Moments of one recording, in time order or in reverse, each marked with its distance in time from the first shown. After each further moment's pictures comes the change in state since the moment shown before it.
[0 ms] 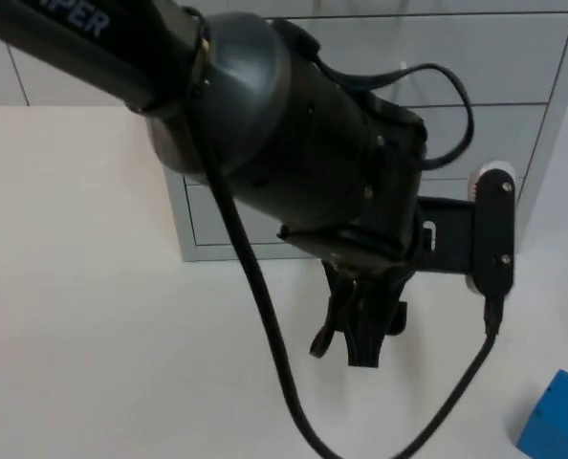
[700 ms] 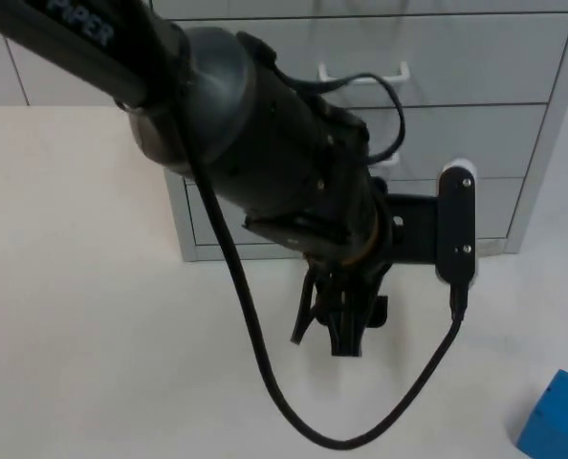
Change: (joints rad) right arm 0.000 0.000 0.000 0.000 -0.004 0.000; left arm 0.090 0.063 -0.006 0.054 -0.150 -0.007
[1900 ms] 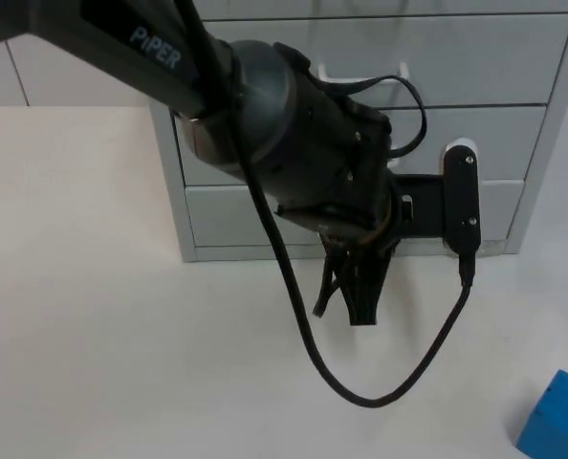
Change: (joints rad) right arm 0.000 0.000 0.000 0.019 0.000 0.004; left arm 0.019 0.101 -0.131 -0.001 0.061 -0.042
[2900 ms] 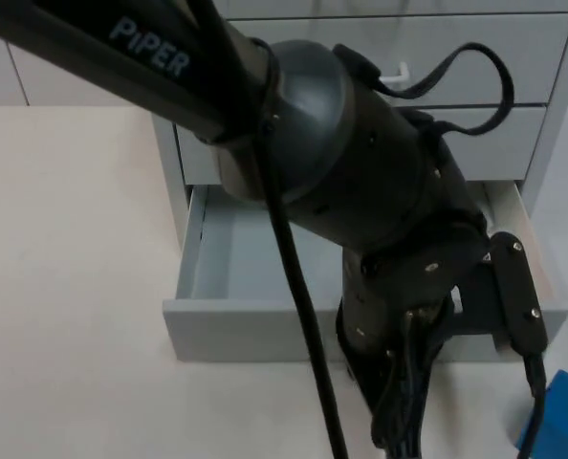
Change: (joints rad) right arm 0.000 0.000 0.000 0.002 -0.002 0.000; left arm -0.169 -0.104 0.063 -0.732 0.247 0.441
